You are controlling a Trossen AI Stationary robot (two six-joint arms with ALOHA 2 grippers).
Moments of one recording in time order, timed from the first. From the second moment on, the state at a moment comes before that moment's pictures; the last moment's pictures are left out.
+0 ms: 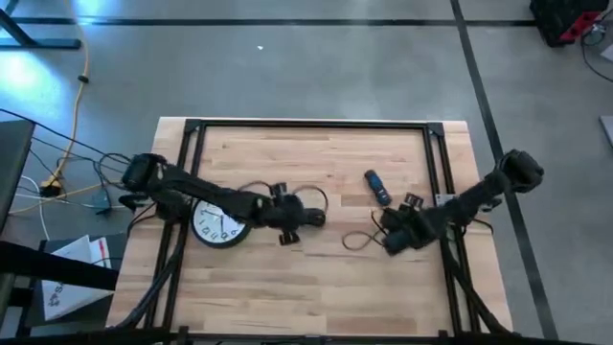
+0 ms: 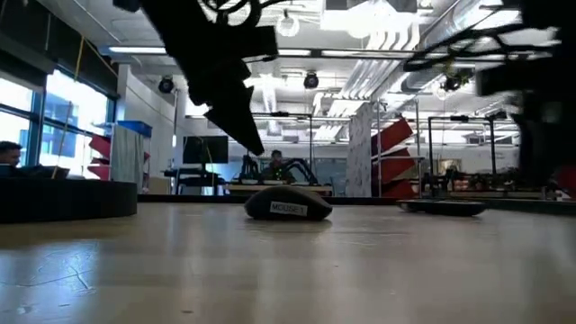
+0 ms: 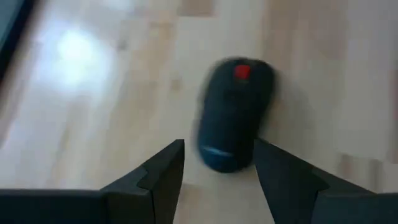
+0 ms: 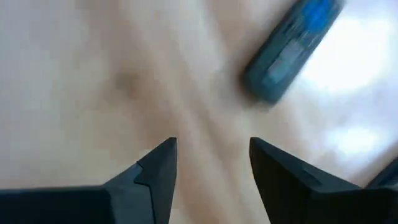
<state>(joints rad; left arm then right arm) -0.19 1.64 1.01 -0.31 -0.48 -0.20 0.39 1.39 0.78 -0.99 0.48 0.80</state>
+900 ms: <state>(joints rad) -0.21 1.49 0.69 0.21 -0.48 -0.23 -0.46 1.65 0.78 -0.34 0.17 0.13</state>
